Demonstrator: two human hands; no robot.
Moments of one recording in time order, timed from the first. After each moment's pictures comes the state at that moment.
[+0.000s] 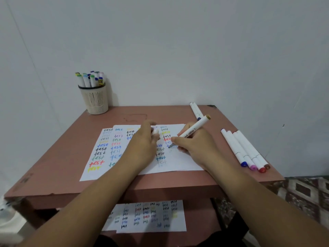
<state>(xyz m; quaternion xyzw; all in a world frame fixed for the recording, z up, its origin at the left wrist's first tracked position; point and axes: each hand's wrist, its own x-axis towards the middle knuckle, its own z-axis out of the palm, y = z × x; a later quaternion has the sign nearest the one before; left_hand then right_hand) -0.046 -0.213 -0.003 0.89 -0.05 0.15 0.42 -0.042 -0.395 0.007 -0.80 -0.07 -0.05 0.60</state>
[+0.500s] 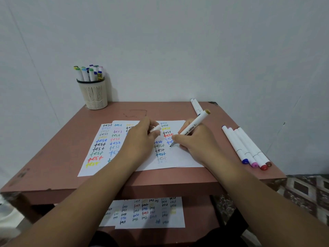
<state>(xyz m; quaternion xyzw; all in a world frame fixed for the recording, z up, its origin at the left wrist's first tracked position) -0.044 -0.208 -0.005 0.88 -0.02 0.16 0.44 -0.040 -0.393 0.005 -0.82 -0.08 -0.06 0.56</state>
